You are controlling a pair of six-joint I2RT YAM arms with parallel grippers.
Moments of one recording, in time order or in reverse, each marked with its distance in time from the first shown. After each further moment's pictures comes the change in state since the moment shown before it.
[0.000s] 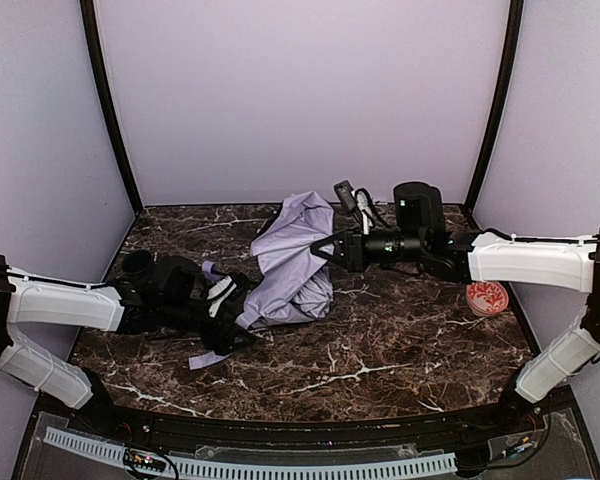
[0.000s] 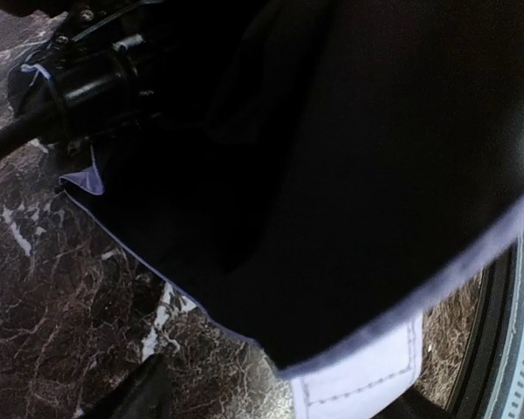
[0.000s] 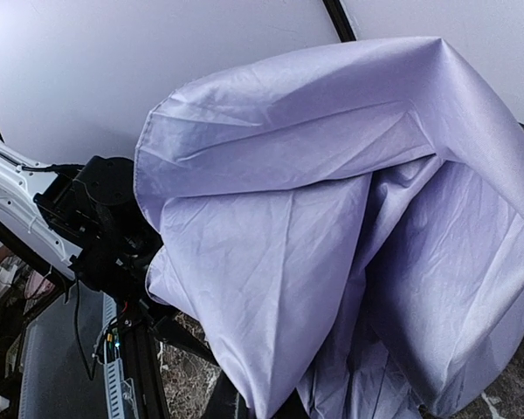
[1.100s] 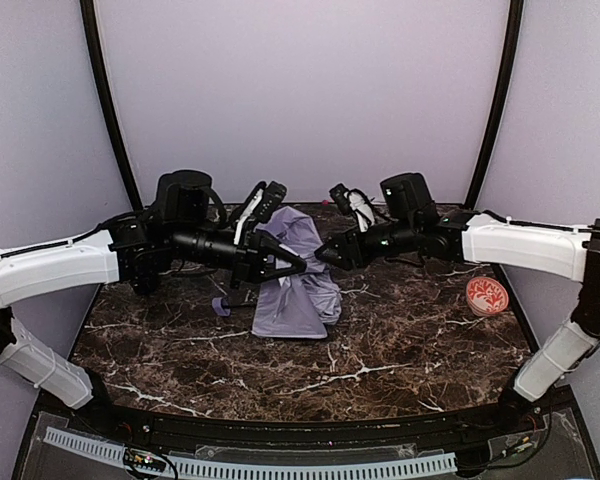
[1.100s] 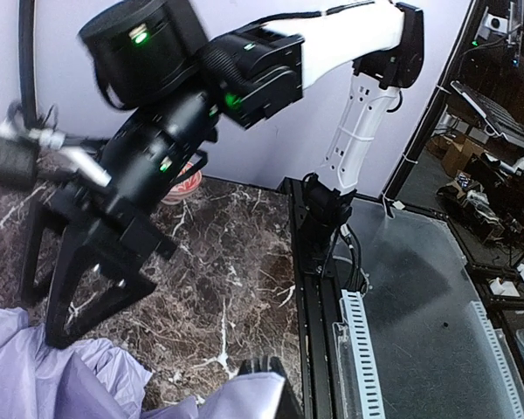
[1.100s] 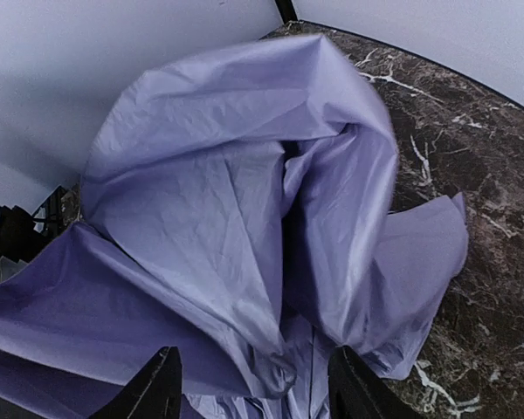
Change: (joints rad) left arm -0.132 0.029 0.531 -0.056 0.364 -0.047; right arm -0.039 0.111 0.170 -0.316 0.116 -0.159
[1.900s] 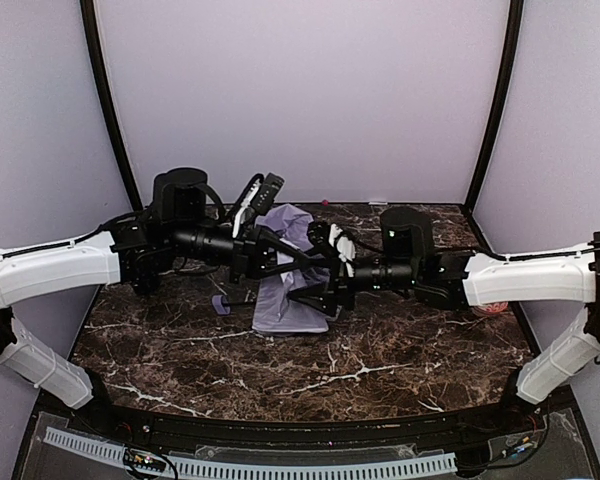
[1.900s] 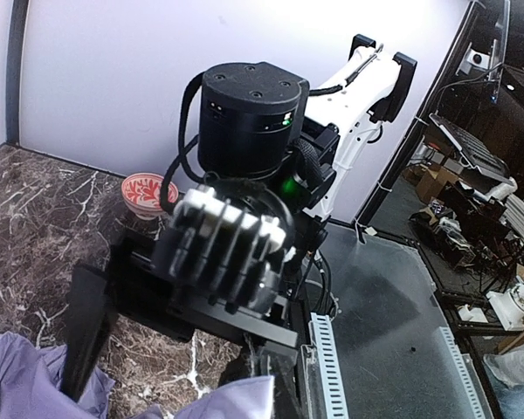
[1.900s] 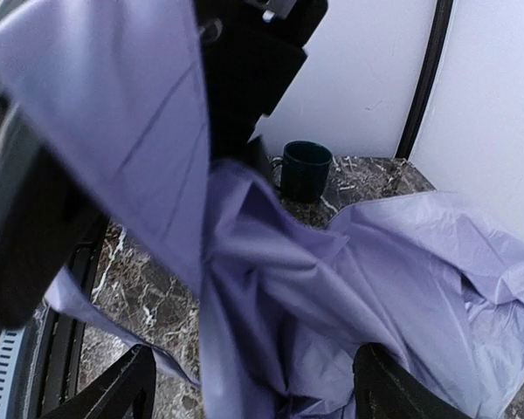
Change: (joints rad) left arm 0.006 0.021 0.002 0.097 0.058 -0.152; right arm 0.212 -0.144 -0.268 0.407 -0.042 -0.394
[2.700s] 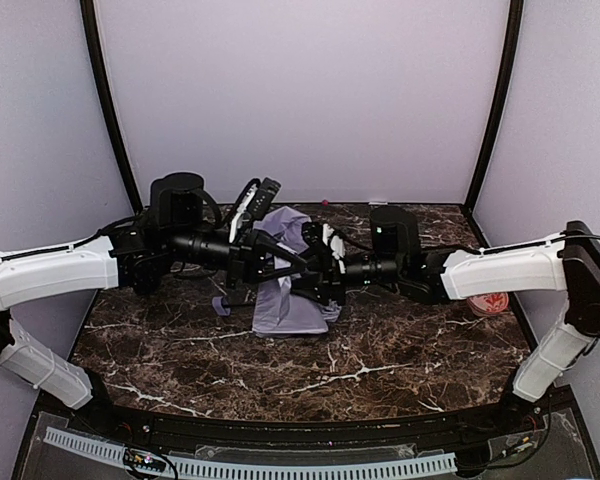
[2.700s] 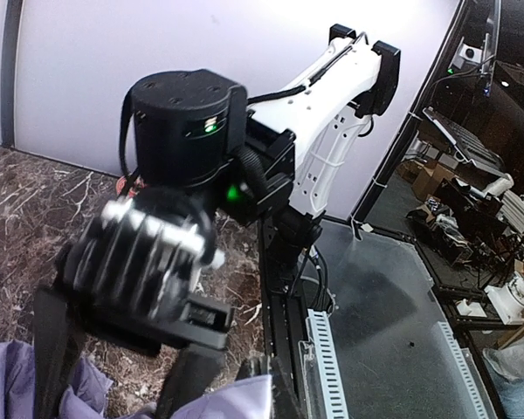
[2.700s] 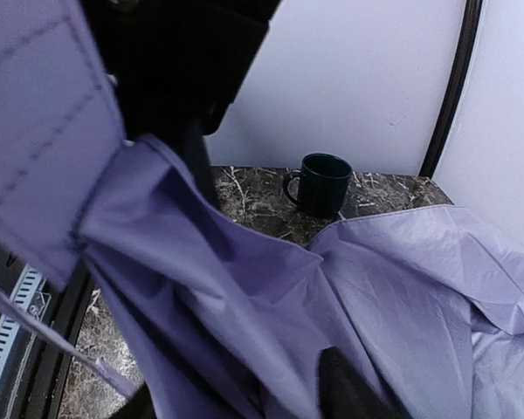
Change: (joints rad) left arm 0.000 -0.019 -0.047 0.032 0.016 0.006; right arm -0.058 0.132 0.037 0.136 -0.129 -0.037
